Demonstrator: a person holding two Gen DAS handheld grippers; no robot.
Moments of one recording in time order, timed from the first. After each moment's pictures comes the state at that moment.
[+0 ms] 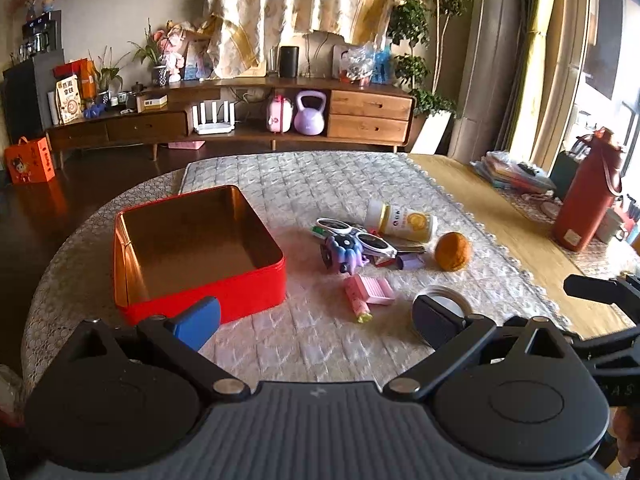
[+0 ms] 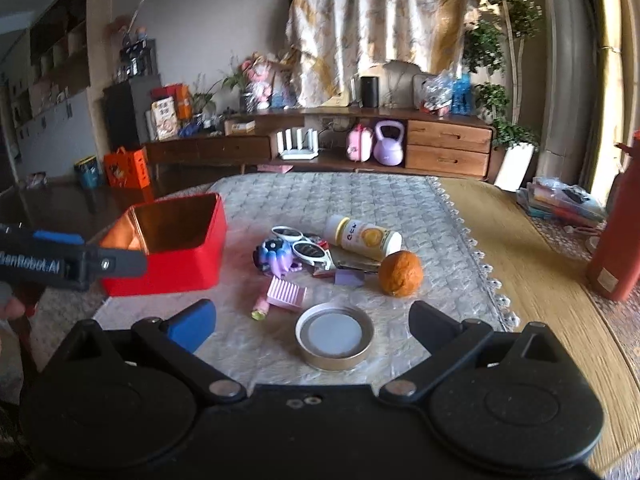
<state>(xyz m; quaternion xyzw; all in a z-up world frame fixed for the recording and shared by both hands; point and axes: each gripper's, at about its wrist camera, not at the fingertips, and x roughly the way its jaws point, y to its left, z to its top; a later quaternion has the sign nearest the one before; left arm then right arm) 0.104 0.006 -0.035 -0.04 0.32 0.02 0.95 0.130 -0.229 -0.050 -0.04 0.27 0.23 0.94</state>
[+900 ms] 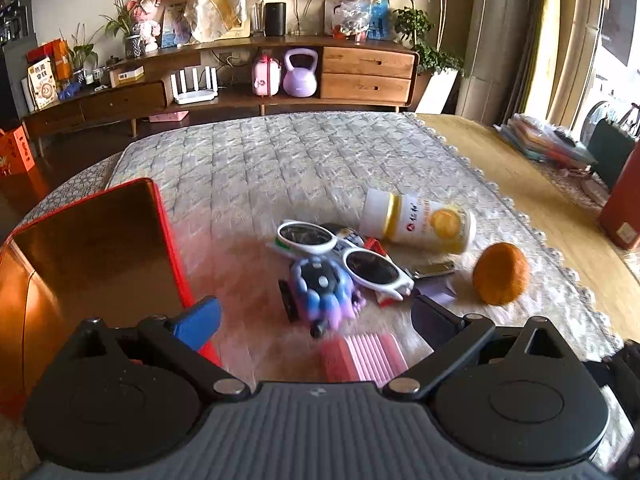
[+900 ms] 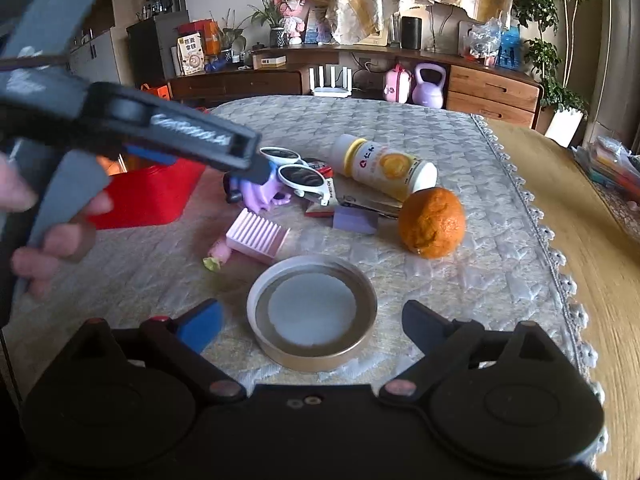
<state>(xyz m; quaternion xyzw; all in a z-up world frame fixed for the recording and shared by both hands) 0.264 -0.025 -0.103 -0.02 0.38 0.01 0.93 0.209 -0.223 -0.117 -0.08 0.34 0.27 0.90</state>
